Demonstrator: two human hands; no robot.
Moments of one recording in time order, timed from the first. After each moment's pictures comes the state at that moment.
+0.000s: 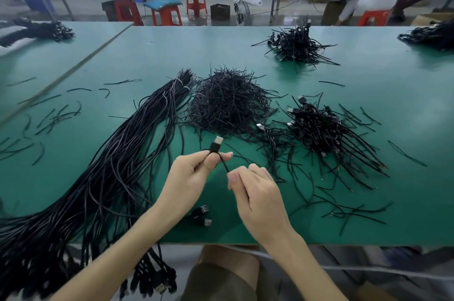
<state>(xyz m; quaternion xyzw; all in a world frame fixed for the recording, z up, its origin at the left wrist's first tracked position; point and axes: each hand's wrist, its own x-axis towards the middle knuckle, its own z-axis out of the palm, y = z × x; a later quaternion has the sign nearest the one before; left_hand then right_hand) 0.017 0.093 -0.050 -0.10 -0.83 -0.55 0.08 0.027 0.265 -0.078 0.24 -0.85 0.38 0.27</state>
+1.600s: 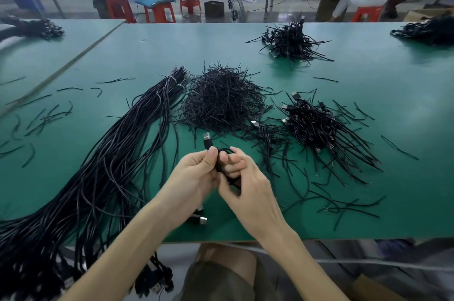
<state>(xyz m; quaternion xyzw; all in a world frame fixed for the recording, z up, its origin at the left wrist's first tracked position) 0.018 0.115 -0.041 -0.05 -0.50 -0.85 -0.15 0.032 0.260 -0.072 0.17 -0.86 0.45 0.15</state>
